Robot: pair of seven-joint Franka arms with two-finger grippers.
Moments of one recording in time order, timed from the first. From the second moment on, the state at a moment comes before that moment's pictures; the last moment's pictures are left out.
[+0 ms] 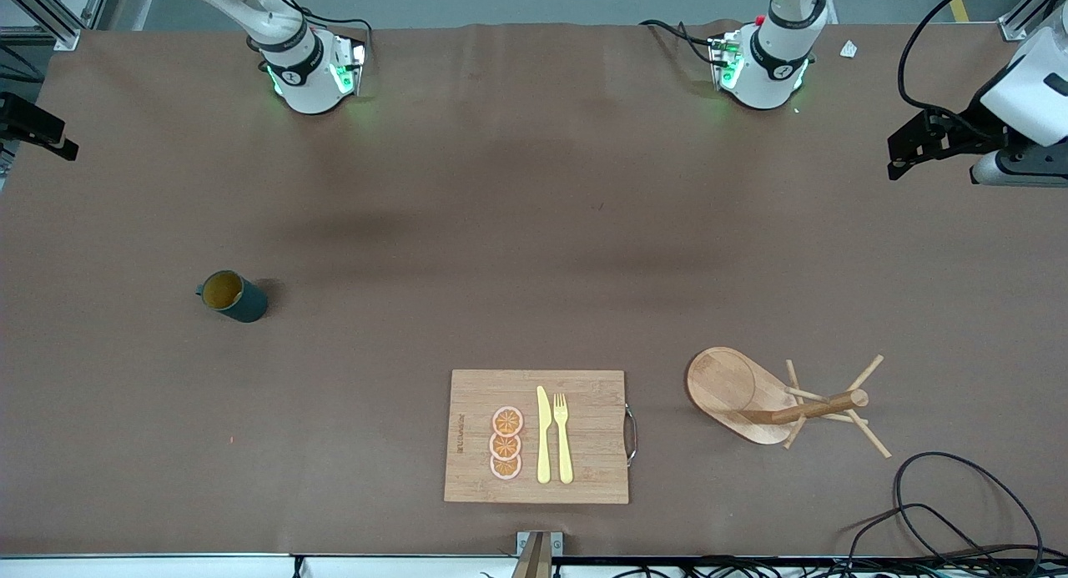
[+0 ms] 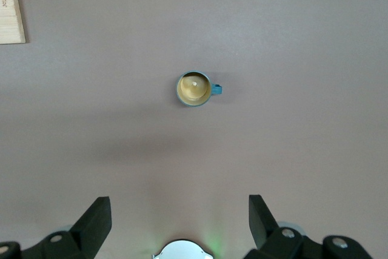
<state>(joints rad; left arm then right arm) 0.04 -0.02 -0.17 -1.51 0.02 1.48 -0.04 0.01 -0.08 -0.14 -1.54 0.00 1.40 -0.08</state>
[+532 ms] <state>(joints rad) 0.04 -0.02 -0.17 -1.51 0.02 1.48 -0.04 0.02 -0.08 -0.14 -1.54 0.01 1.39 -0.08</state>
